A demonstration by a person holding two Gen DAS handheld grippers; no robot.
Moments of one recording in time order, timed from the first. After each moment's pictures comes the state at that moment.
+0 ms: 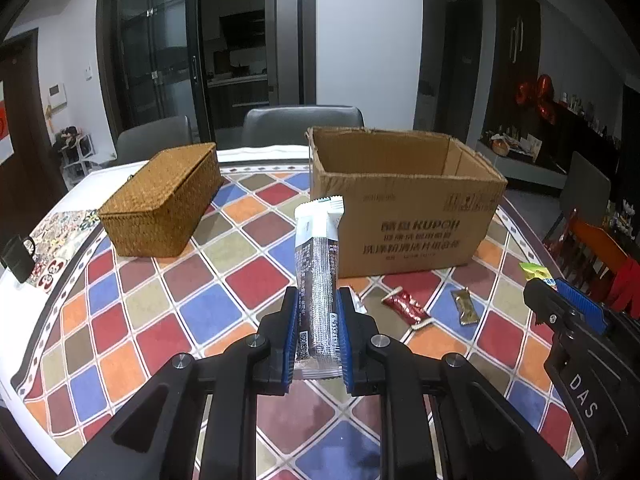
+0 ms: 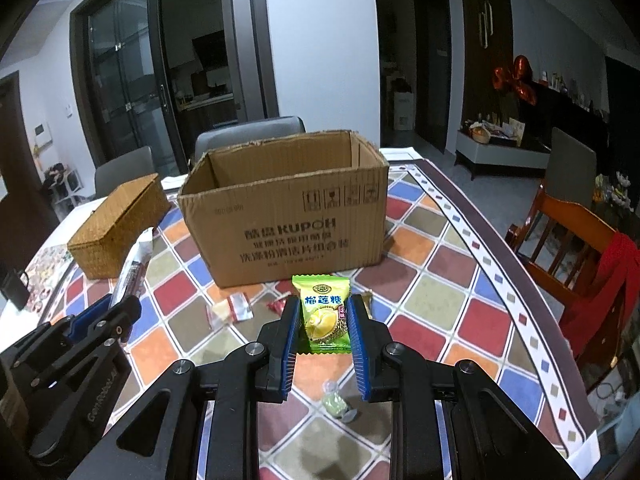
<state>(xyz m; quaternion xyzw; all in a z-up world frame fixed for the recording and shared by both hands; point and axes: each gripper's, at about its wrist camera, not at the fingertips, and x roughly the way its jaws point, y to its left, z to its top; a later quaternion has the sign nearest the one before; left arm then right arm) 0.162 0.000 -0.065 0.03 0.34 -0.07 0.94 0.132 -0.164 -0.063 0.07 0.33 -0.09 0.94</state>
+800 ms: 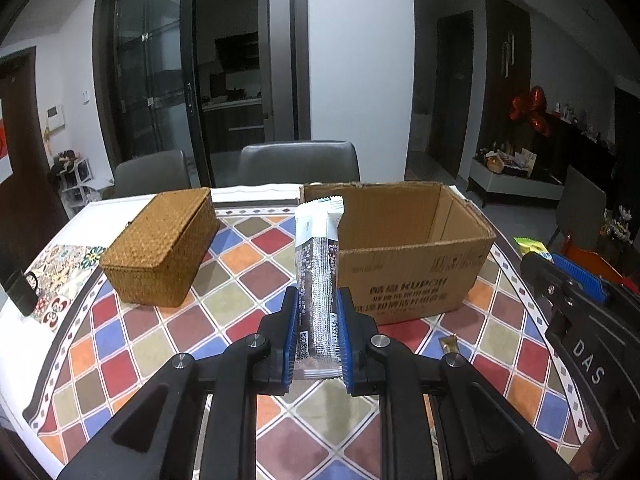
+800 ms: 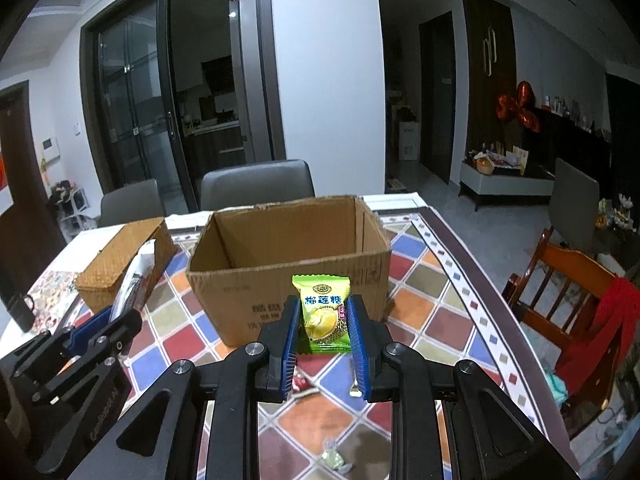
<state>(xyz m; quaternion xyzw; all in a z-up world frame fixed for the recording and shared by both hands) 0.184 -0.014 -0.017 0.04 0.30 -0.08 0.95 0.160 -0.175 -0.013 0.06 0.28 -0.08 0.96</state>
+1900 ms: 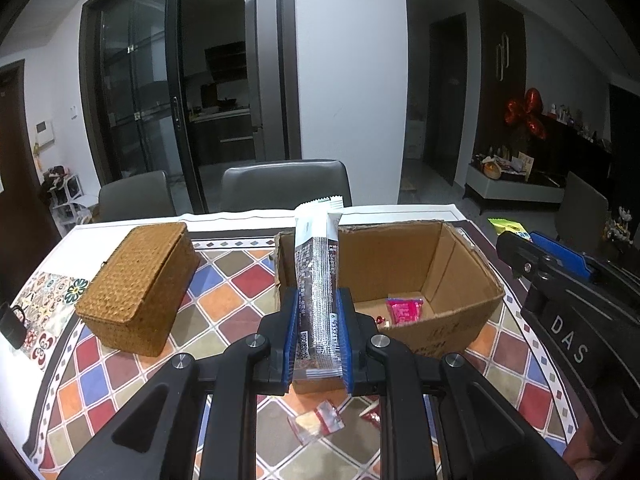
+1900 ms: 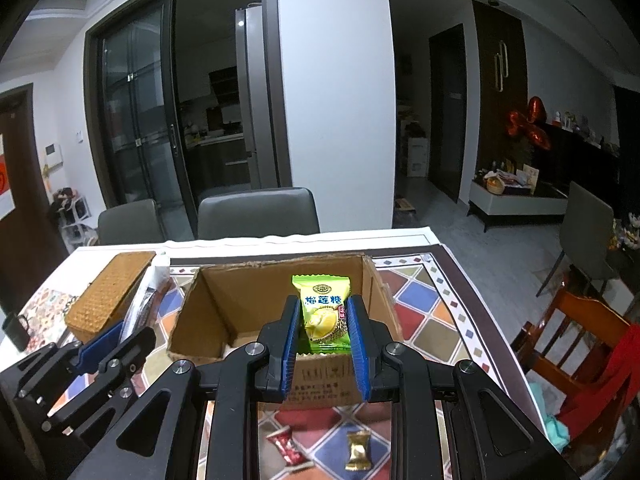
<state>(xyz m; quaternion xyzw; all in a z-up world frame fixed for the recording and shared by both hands) 0.256 -0.047 -0.003 0.04 0.29 -0.09 0.95 0.241 -0.196 0.003 0.05 0.26 -0.07 0.96</state>
